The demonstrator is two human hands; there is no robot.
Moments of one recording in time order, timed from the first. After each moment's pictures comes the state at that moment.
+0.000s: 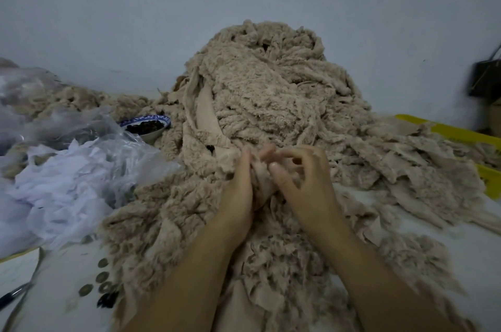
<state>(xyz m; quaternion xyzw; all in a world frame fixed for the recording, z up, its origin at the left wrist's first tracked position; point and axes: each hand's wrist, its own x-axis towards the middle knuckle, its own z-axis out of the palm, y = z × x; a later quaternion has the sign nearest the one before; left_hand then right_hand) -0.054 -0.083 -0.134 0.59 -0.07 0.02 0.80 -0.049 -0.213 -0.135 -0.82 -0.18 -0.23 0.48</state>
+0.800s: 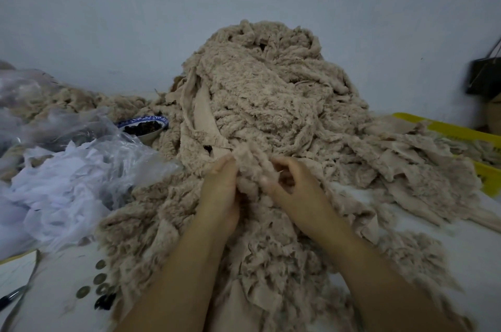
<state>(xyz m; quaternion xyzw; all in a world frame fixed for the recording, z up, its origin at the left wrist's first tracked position) -0.045 -0.068 -0.128 0.54 0.05 0.11 0.83 -0.041 -0.220 -0.147 -0.84 -0.20 -0.08 0.50</state>
